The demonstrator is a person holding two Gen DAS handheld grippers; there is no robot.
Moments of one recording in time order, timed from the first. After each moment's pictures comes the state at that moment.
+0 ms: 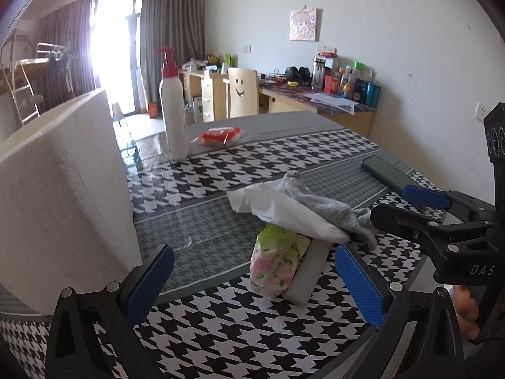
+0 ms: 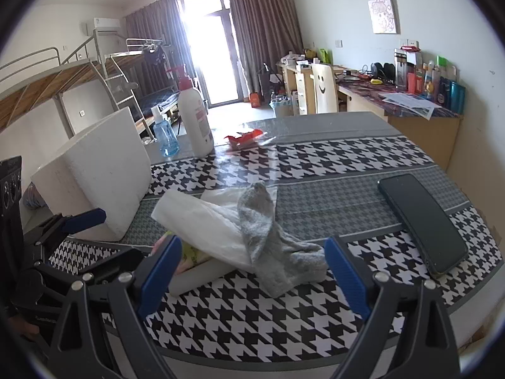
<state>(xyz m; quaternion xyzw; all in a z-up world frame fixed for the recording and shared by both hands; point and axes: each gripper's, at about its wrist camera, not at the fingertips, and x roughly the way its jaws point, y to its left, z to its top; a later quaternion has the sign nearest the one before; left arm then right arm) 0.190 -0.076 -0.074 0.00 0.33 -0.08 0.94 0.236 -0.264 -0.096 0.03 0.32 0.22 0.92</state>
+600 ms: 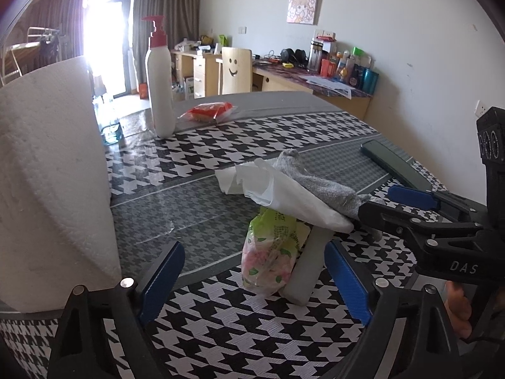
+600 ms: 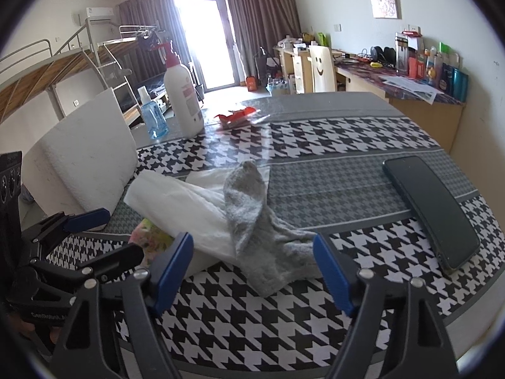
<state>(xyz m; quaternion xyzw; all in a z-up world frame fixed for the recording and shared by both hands) 0.210 -0.076 -0.095 -0.01 0.37 -0.11 0.92 0.253 -0.261 -0.118 0.02 0.36 0.21 0.91</state>
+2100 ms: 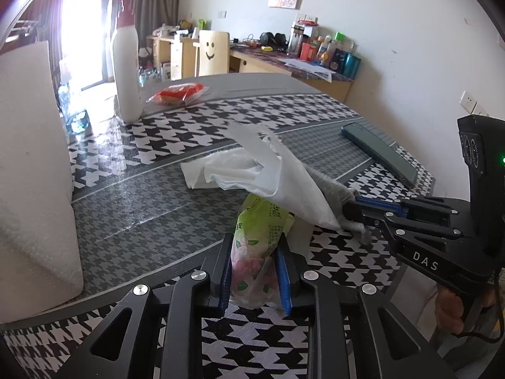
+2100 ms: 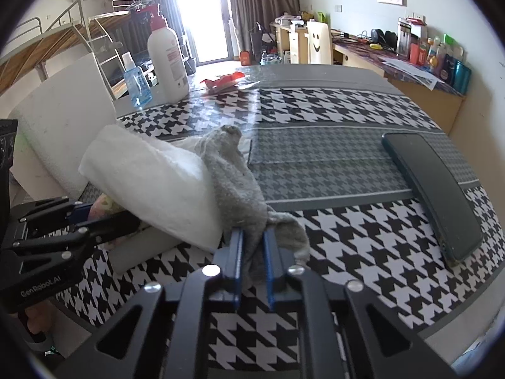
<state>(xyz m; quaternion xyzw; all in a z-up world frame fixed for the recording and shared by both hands) 0.224 -0.089 -0.110 -0.01 0.40 -0.16 0.90 0.260 -0.259 -0.143 -0.02 0.41 0.19 0.89</state>
